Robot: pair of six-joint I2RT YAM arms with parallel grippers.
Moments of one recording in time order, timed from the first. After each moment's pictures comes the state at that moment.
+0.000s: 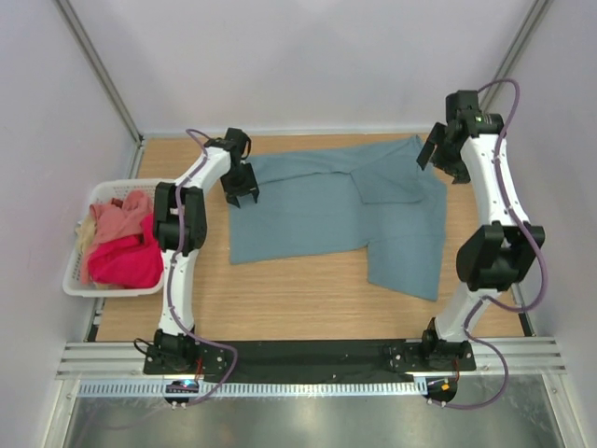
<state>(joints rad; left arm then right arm) -0.23 2.33 1.96 -0.93 0.02 -0.53 -0.04 1.84 1.94 -1.15 0.25 0.45</state>
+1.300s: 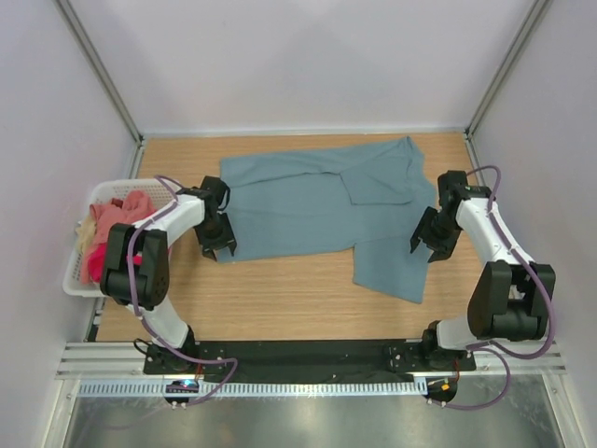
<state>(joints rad) -0.21 1.70 1.09 -0.82 -0.04 -0.57 -0.07 1.45 1.09 -1.04 -0.02 0.47</state>
